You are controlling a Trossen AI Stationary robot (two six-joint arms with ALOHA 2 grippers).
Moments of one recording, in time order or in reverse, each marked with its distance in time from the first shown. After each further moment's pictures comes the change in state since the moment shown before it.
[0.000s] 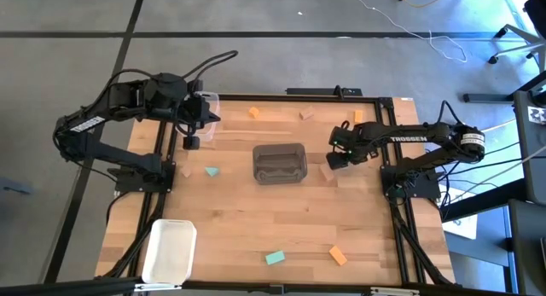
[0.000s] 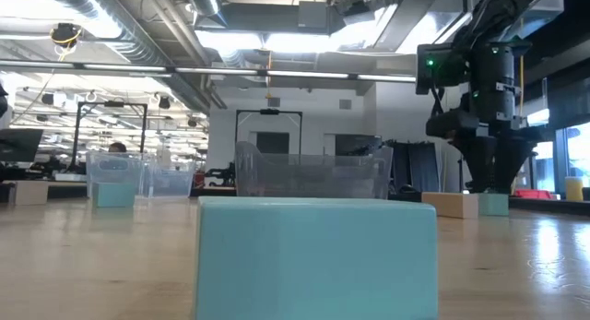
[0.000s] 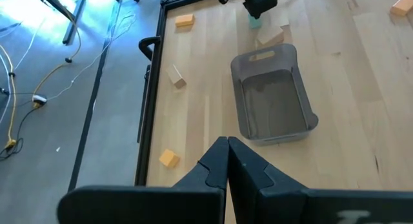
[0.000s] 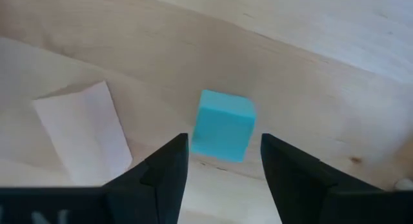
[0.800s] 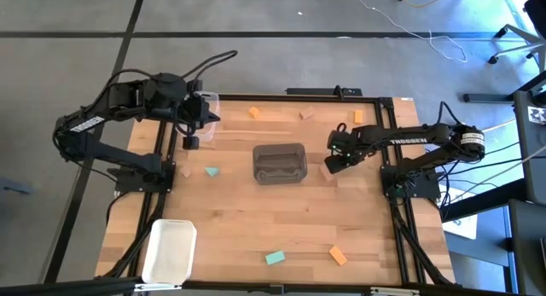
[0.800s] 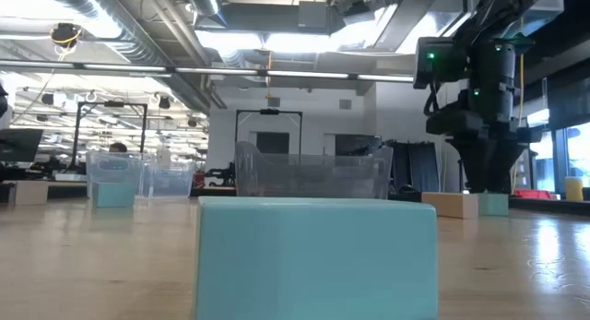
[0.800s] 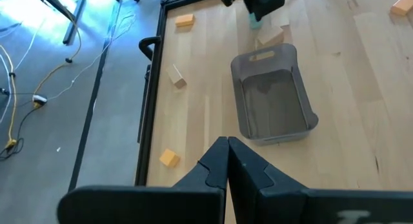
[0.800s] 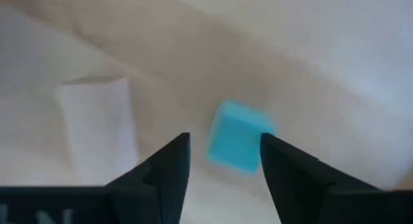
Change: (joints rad) left arm 0.000 -0.001 0.000 -0.002 0.000 0.000; right arm 0.054 0.001 0.000 0.040 0.024 -0.081
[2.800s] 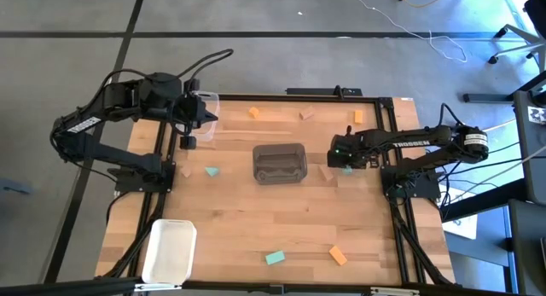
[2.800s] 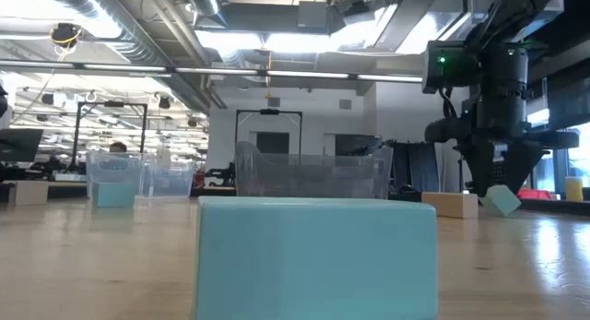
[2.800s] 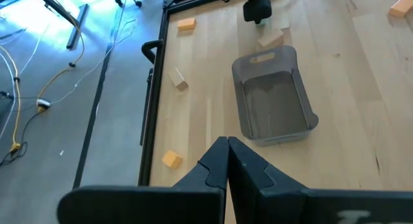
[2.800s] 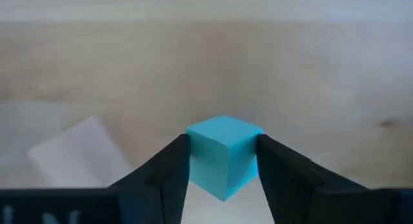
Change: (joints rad) left arm 0.000 -0.021 0.002 -0.005 0.000 0.011; right arm 0.022 -0.006 -0.090 0.021 0.076 0.449
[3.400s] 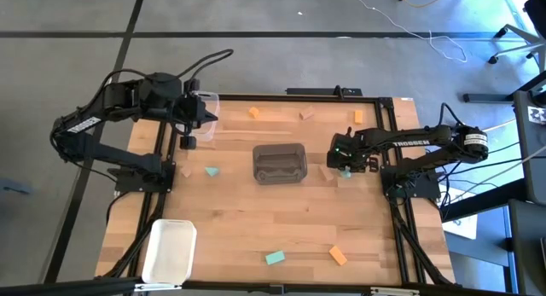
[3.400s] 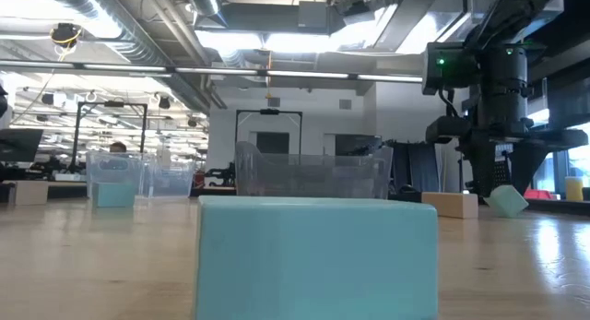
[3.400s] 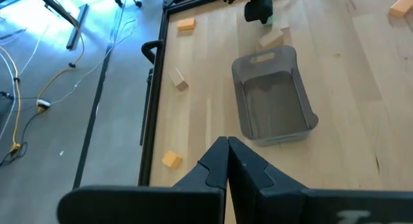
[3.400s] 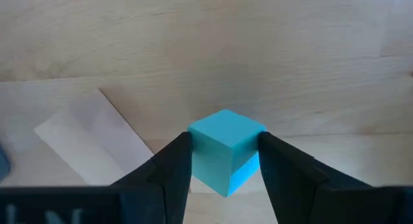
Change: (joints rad) left arm 0.000 0.000 0.000 0.000 0.000 0.001; right arm -0.015 0.000 0.001 0.014 -0.138 0.063
